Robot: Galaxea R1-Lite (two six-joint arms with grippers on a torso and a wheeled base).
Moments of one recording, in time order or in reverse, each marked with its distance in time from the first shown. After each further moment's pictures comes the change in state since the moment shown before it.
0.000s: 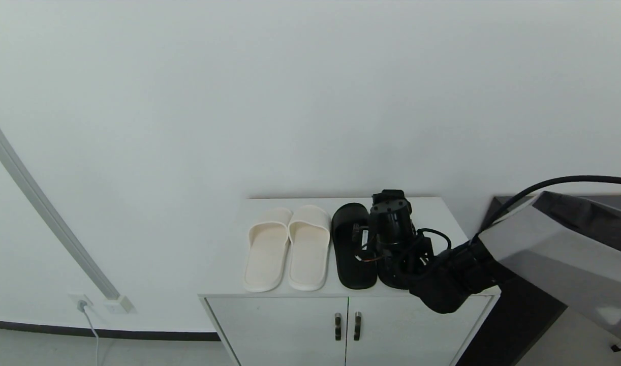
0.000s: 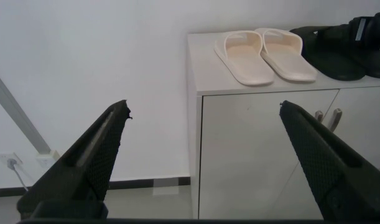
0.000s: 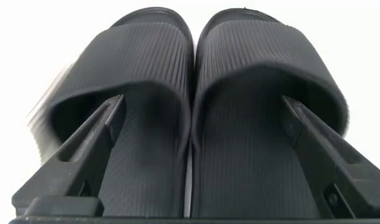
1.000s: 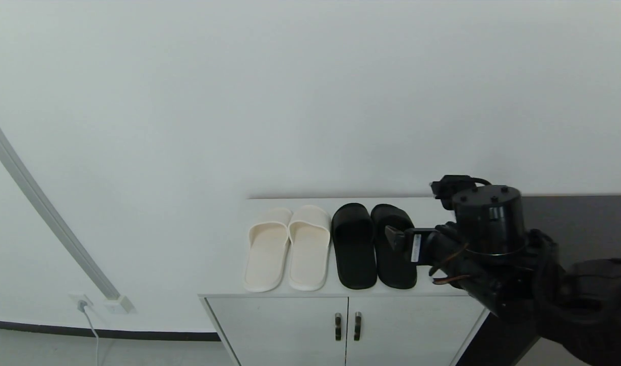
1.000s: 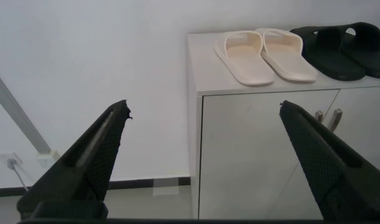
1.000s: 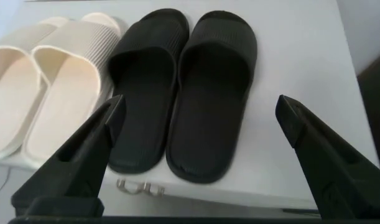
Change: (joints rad) left arm 0.000 0.000 0.000 0.000 0.000 0.000; right arm 0.055 -0.491 0.410 0.082 0.077 0.020
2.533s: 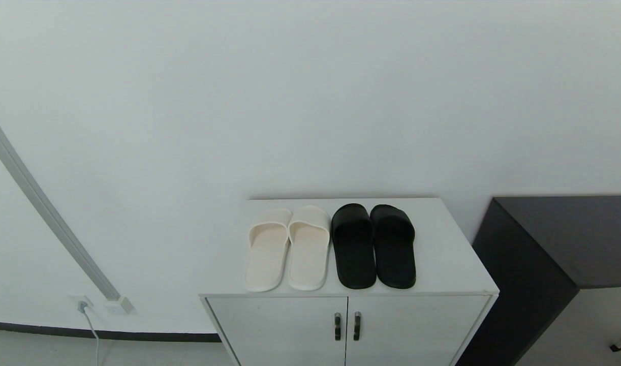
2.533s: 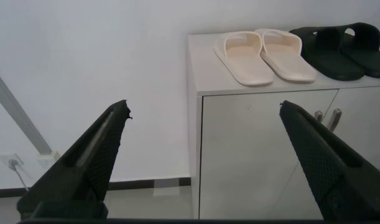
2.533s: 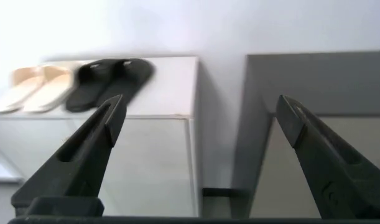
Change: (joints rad) left arm 0.000 0.000 0.000 0.000 0.001 0.003; right arm -0.724 -1.658 0.597 0.687 0.592 -0.286
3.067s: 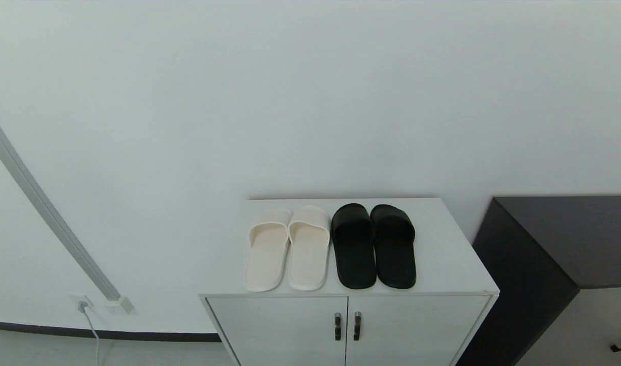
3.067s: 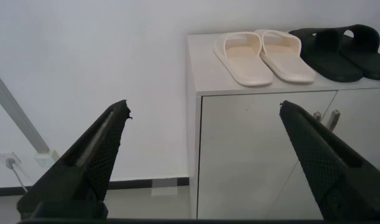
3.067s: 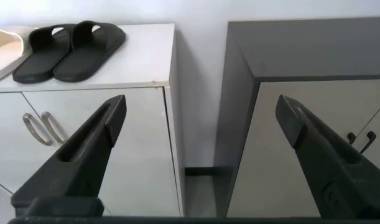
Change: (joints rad) left arm 0.000 0.000 0.000 0.000 0.000 -0.012; right arm -0.026 -0.105 0.226 -0.081 -0.044 -0.046
